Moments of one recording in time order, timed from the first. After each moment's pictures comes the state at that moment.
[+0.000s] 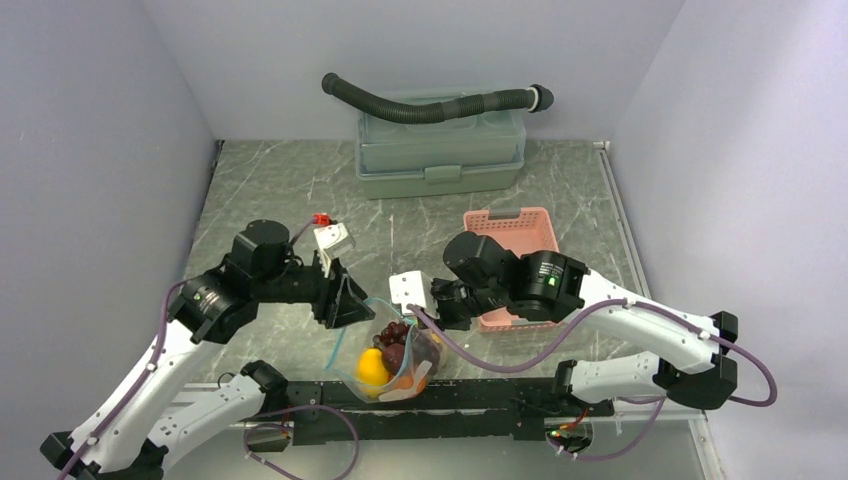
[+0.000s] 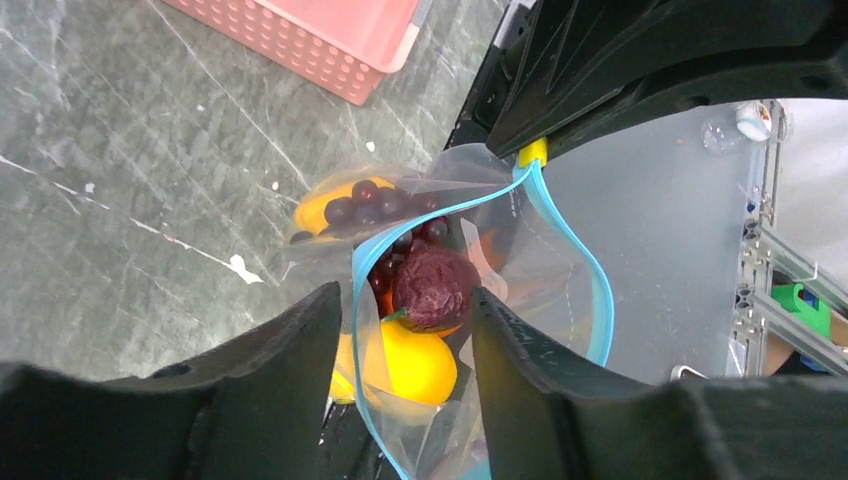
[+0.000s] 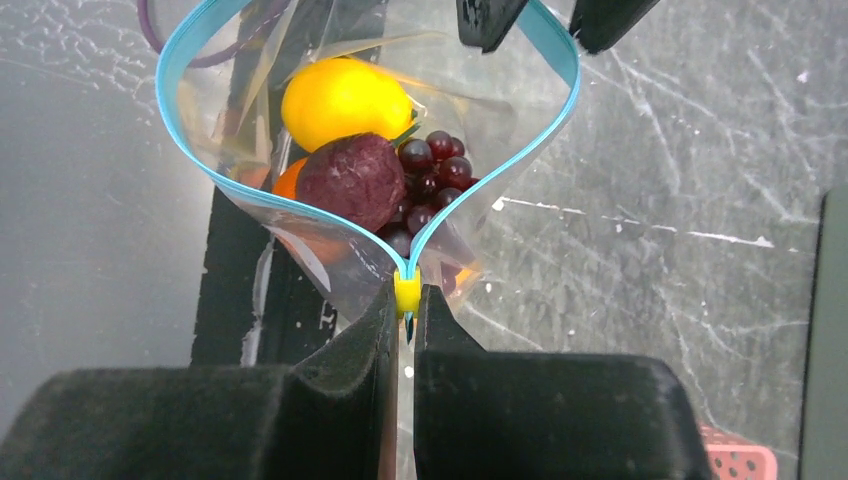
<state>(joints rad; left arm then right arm) -0.62 0.79 1.03 -0.79 0.68 -0.10 1.19 1.18 1.32 -0.85 -0.31 -0.47</state>
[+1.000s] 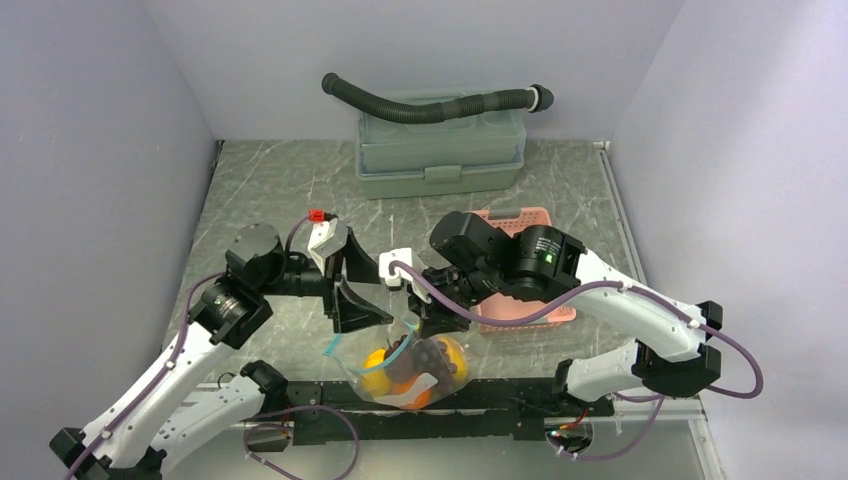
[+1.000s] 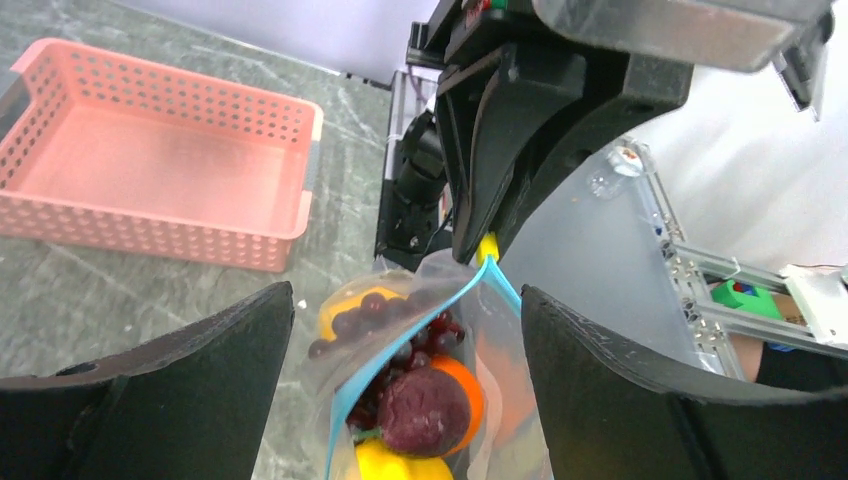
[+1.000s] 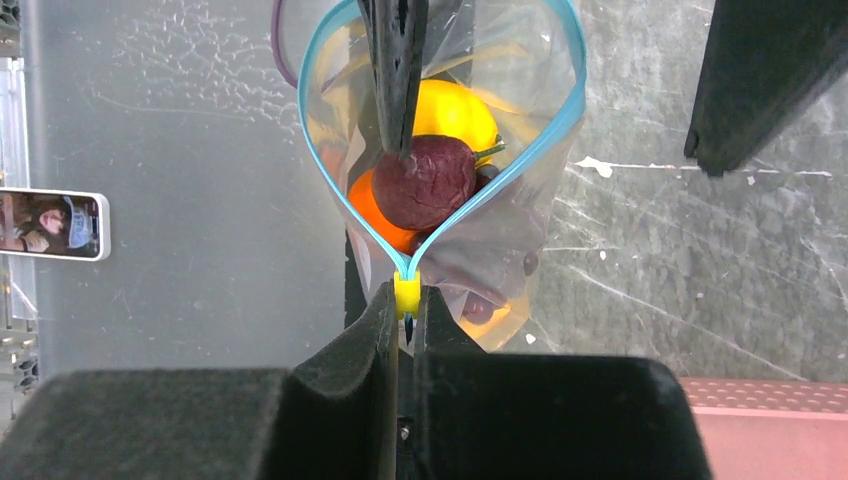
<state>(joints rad) -0.62 0.74 0.87 -0.23 0.93 -0.25 1.19 1.33 1.64 -1.16 -0.41 -0.21</state>
